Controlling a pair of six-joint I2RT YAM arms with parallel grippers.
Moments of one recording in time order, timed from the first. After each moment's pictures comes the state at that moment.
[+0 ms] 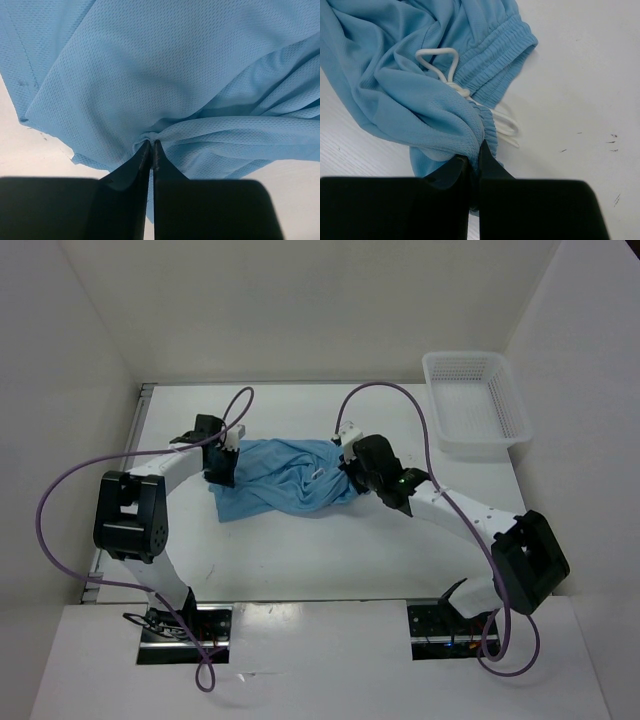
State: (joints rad) left arm -0.09 1.75 1.12 -0.48 0.14 0.07; right arm 0.64 1.42 0.92 -0.14 0.12 -0.13
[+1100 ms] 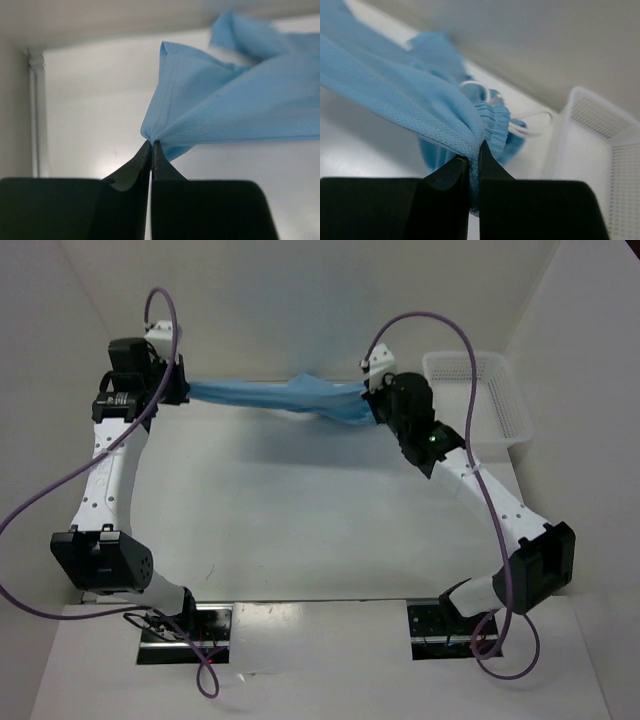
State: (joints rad) left arm 0.08 1.54 1.74 -0.58 0.17 0.07; right arm 0.46 1.45 1.40 -0.14 0.22 -0.29
